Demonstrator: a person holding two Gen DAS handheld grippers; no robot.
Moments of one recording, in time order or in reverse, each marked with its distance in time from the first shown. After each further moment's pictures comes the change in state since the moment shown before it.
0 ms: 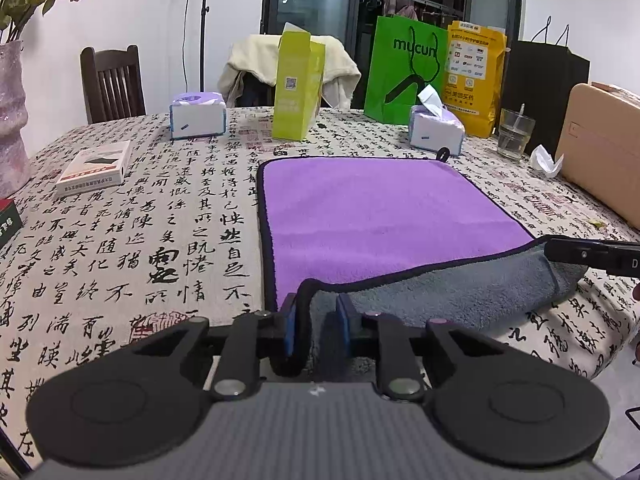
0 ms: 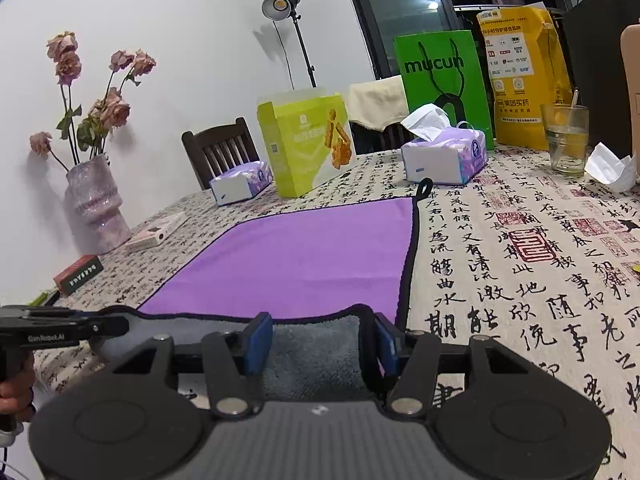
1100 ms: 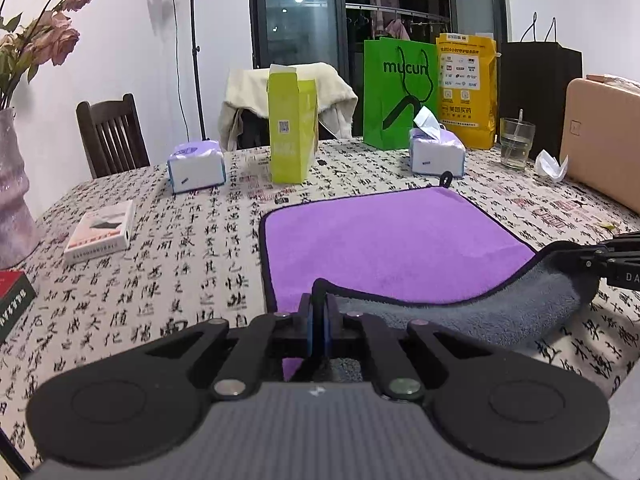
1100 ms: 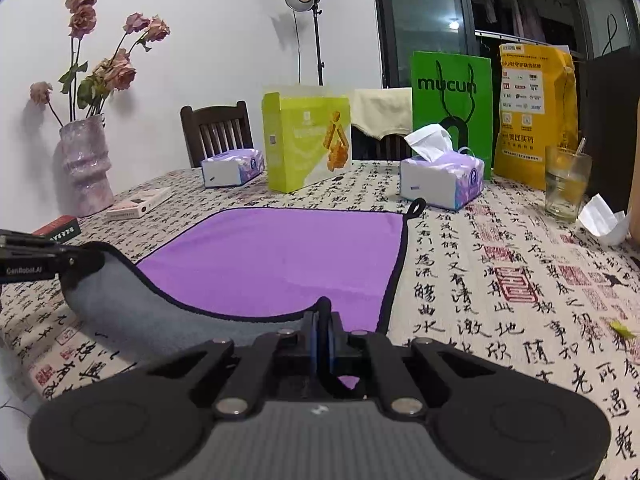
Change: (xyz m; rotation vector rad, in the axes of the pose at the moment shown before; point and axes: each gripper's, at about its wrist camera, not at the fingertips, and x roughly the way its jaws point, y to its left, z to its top) left arm 0.000 -0.014 0.029 0.109 -0.088 0.055; right arm 0.004 0.011 0.009 -0.165 0.010 -0.087
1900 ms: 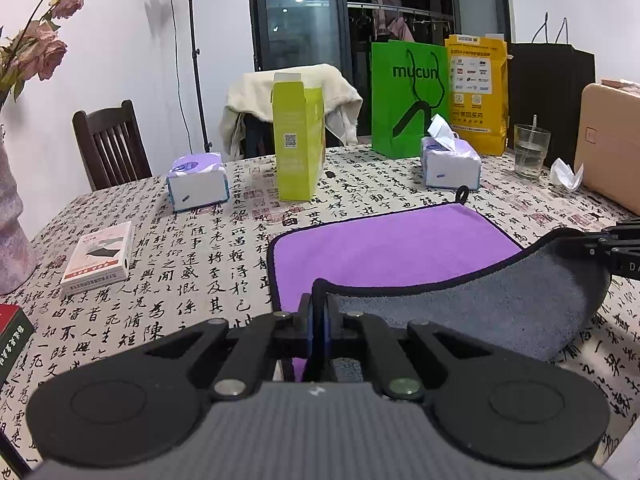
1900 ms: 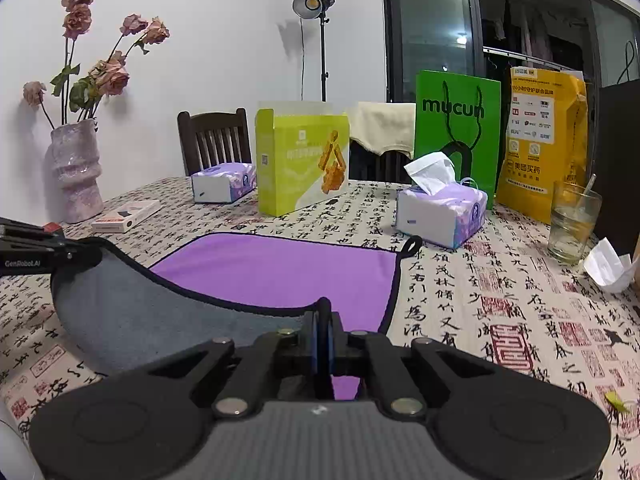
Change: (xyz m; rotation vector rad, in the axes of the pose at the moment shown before) left arm 0.027 0.011 0.031 0.010 0.009 0.008; right arm 0.027 -0.010 0.038 -0.052 -0.025 -0.012
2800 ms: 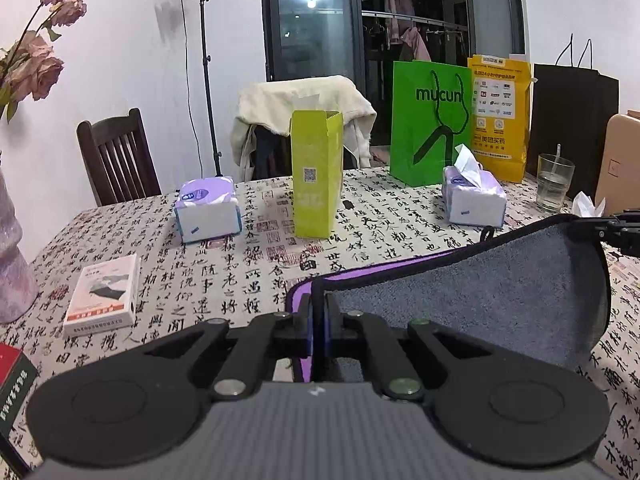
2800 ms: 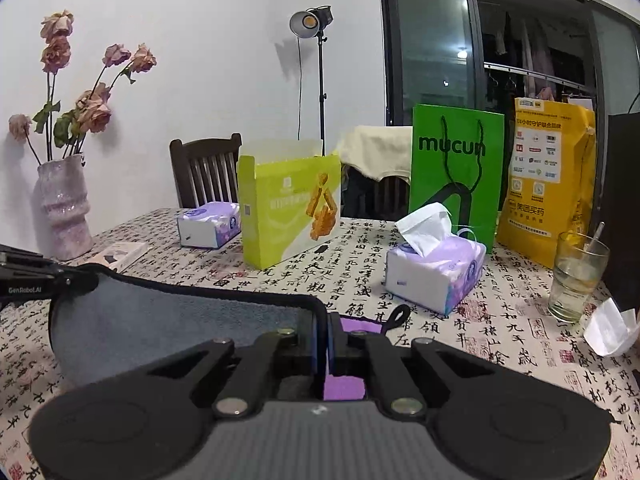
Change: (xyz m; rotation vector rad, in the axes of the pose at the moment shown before) left arm 0.027 0.019 0.048 -0.023 -0.023 0.021; right arm 0.026 -0.028 0.066 0.005 -0.048 0.013
